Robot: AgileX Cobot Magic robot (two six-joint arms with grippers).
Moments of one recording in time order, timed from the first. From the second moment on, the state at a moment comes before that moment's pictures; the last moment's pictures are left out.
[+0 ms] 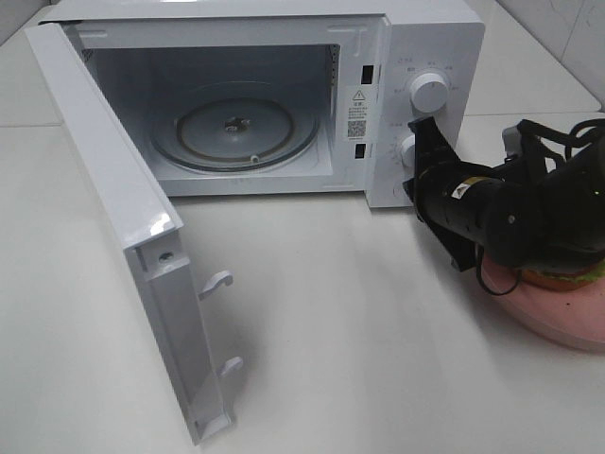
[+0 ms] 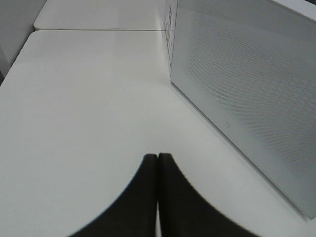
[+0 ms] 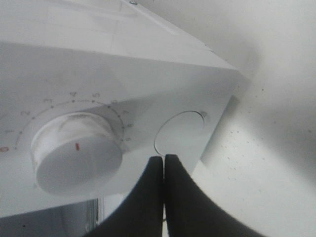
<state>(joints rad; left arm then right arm) 0.01 0.00 -0.50 -0.10 1.04 0.05 0.46 1.93 -0.69 0.41 -0.74 1.07</state>
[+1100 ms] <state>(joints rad) 0.01 0.00 -0.50 -0.10 1.04 0.05 0.46 1.87 -0.64 -0.36 -0.56 0.29</state>
